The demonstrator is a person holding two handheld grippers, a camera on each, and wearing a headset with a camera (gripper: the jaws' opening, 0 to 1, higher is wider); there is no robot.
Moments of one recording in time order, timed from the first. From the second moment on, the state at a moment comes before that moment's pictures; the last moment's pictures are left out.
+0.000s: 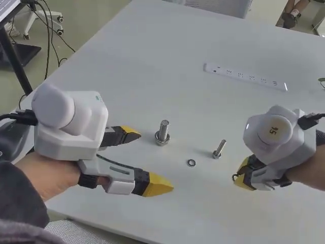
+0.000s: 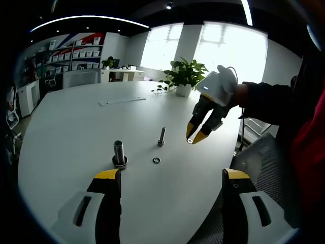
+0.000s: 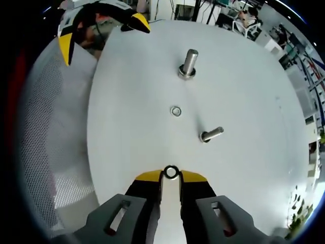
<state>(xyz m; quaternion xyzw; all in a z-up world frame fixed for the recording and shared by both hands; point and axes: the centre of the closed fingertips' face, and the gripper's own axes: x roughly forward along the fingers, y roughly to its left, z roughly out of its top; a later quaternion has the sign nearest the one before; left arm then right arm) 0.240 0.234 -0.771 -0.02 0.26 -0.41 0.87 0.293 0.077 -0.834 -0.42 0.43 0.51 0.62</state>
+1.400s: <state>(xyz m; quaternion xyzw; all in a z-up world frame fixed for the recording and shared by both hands) 0.241 0.238 -0.773 -0.02 0.27 -0.40 0.88 0.357 0.121 -0.786 -0.47 0.38 0.52 0.61</state>
